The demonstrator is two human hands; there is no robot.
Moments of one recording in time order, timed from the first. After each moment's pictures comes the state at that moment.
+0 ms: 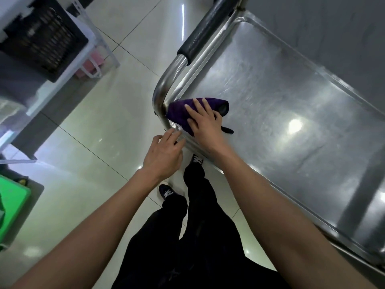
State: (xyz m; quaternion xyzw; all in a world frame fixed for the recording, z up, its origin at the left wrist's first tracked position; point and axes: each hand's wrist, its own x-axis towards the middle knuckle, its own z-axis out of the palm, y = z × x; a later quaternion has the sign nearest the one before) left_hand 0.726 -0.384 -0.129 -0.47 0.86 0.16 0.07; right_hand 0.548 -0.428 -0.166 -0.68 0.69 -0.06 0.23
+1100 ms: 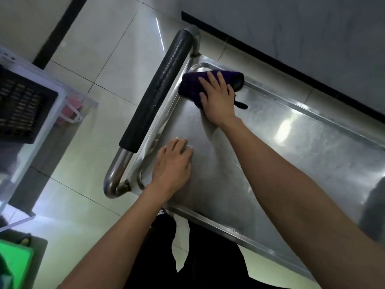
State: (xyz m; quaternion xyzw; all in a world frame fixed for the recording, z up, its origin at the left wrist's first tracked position) left_hand 0.564 -0.545 -0.135 -0.46 0.86 0.19 0.09; right_hand 0.352 -0.646 -0.163 -0.60 0.77 -0.09 0.19
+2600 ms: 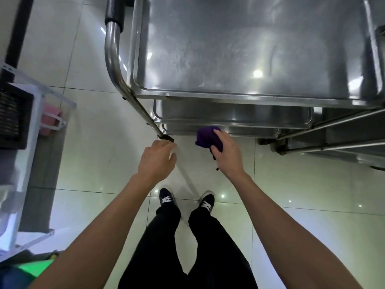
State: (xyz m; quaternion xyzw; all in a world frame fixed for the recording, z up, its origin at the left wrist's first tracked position) left_hand 0.798 -0.311 -0.151 -0.33 0.91 0.24 0.10; right_hand 0.619 -0.156 -0.187 -0.30 0.87 -0.29 0.26
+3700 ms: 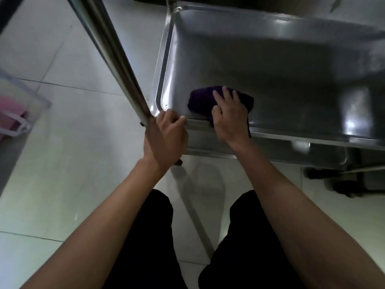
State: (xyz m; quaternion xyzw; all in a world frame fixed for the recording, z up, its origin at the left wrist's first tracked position) left_hand 0.736 -0.441 -0.483 -0.31 0.94 0.06 -0.16; right_hand 0.559 -0.363 -0.488 -0.41 0.87 -0.23 0.12
